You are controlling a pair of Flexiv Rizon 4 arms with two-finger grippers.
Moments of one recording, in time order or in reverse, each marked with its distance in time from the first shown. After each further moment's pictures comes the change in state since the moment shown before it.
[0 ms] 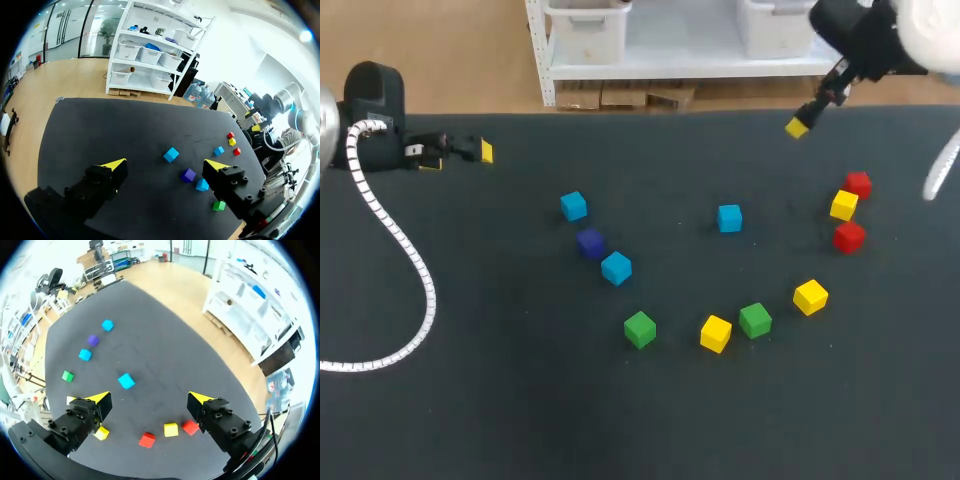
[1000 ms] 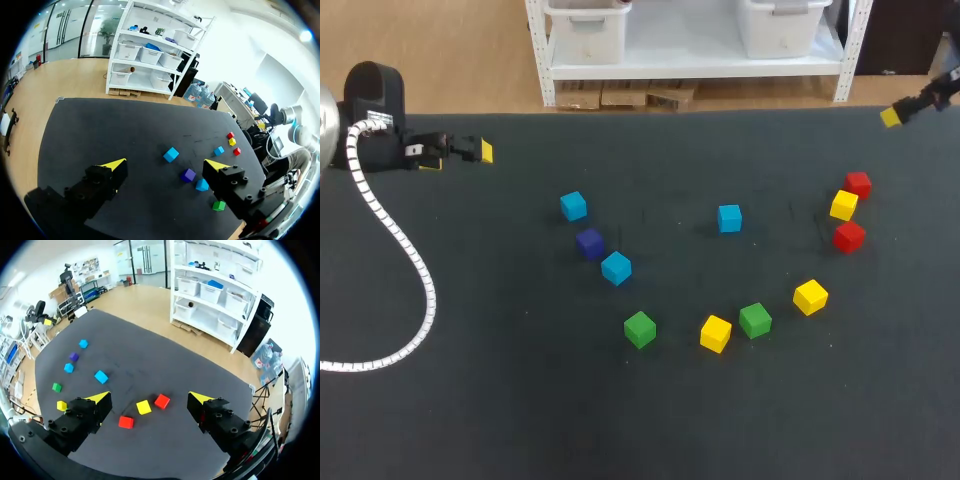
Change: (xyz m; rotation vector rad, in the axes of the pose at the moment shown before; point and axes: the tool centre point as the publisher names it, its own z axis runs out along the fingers) left arm 0.000 0.000 0.000 0.000 0.000 0.000; right arm 0.085 -0.058 -0.062 0.152 -0.222 0.245
